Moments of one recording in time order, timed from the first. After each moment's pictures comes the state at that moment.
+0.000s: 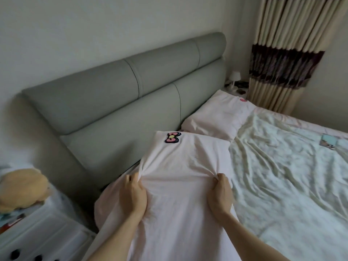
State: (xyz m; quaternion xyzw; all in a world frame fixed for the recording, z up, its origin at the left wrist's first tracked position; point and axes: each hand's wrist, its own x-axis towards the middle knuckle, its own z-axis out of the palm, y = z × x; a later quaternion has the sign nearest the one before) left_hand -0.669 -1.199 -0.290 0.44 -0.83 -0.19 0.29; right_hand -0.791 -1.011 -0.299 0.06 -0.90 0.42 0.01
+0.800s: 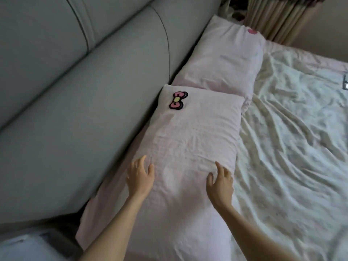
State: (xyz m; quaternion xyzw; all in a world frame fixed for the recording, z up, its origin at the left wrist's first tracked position) left_hand -0.857 -1.410 -0.488 0.36 -0.89 -0.29 -0.01; right_hand -0.901 -1.189 -0.466 -0.10 -0.94 0.29 -0.14
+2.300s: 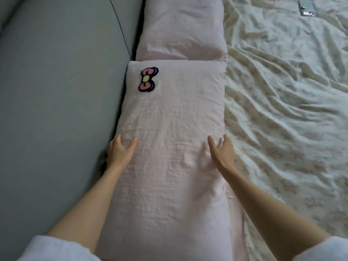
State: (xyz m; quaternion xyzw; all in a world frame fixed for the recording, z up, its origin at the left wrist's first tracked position) left_hand -0.946 -1.520 -0.542 0.26 -0.90 -0.32 -0.13; right_hand -0.915 -1.230 -0.512 -0.31 -0.85 0.41 -0.12
